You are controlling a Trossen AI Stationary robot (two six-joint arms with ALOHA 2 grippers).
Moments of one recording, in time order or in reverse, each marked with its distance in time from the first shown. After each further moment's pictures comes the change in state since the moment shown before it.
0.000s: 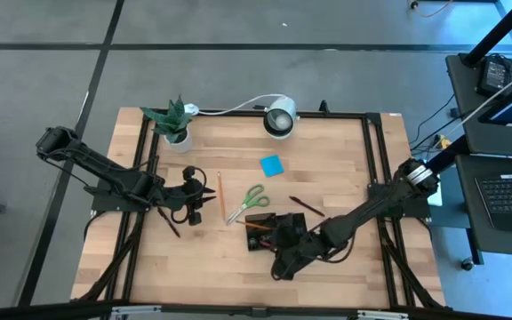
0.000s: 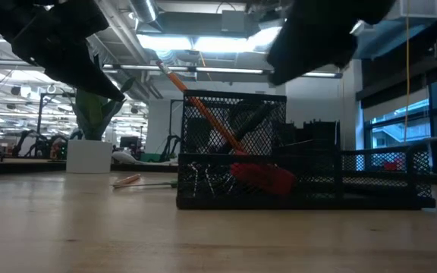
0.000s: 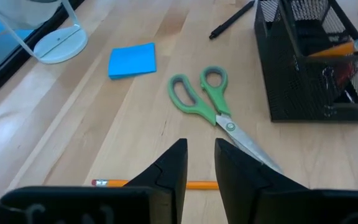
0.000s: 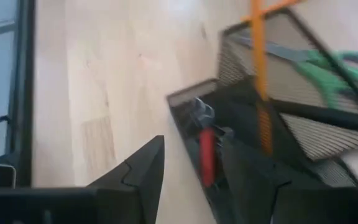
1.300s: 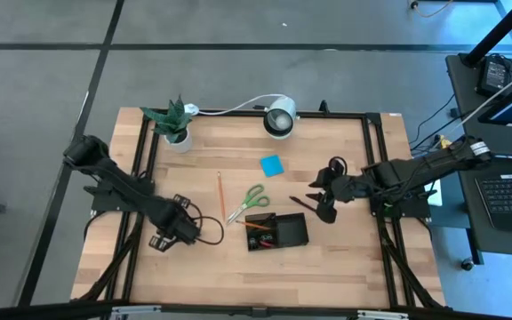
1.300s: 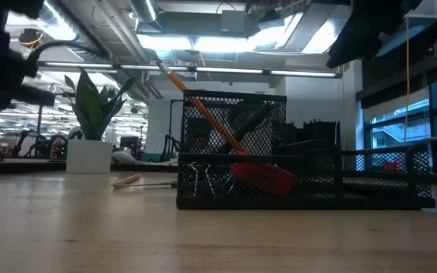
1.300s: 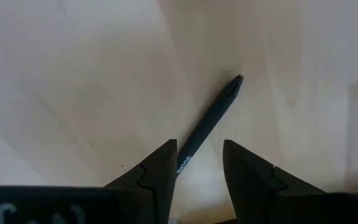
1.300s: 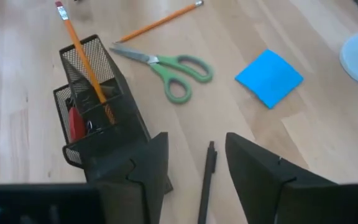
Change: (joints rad) left arm -0.200 0.479 0.363 -0.899 0.588 0.071; right arm -0.269 -0.726 -0.393 -0.213 -0.083 -0.213
